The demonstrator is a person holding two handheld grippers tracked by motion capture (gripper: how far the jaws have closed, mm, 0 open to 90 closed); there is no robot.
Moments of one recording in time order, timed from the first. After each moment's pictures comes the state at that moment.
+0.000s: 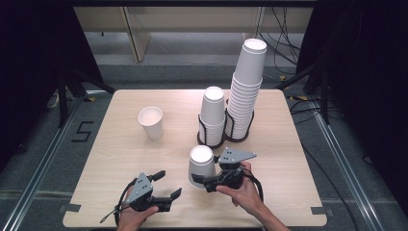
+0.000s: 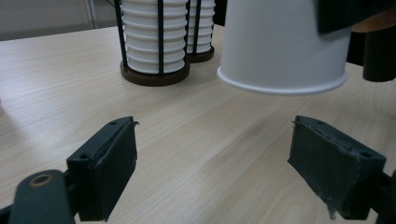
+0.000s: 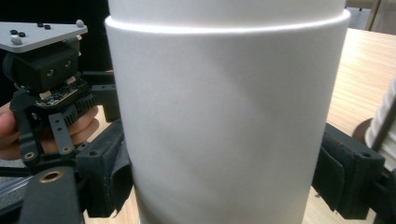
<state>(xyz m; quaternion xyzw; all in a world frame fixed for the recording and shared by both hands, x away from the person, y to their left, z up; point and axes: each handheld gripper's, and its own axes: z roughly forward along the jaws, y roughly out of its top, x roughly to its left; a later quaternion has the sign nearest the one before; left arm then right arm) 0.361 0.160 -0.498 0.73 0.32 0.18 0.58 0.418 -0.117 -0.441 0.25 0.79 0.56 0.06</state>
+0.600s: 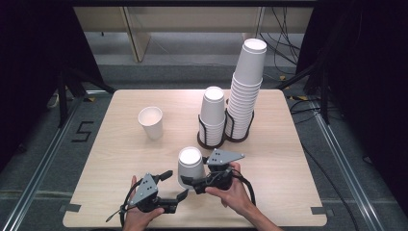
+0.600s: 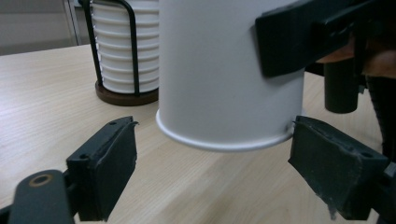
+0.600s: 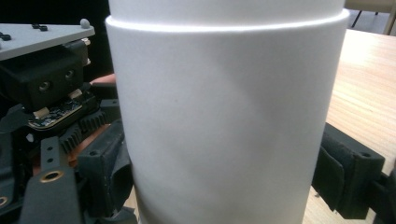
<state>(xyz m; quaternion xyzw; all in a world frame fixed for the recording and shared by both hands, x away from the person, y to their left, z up) 0.360 0.146 -0.494 0.71 0.30 0.17 0.61 0.418 -0.089 -0.444 0.23 0.79 0.57 0.04</state>
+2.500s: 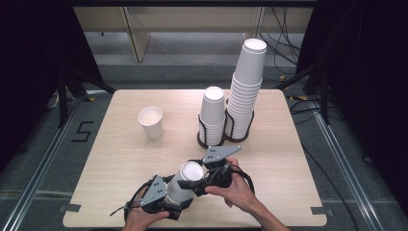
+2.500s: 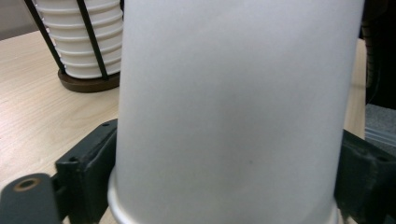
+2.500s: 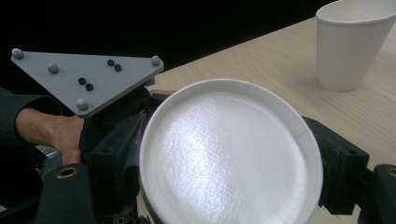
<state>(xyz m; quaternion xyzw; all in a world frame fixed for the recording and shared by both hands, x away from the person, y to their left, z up) 0.359 0.134 -0.494 0.78 0.24 0.16 0.56 0.411 -0.086 -0.409 0.19 0.82 0.54 -0.01</state>
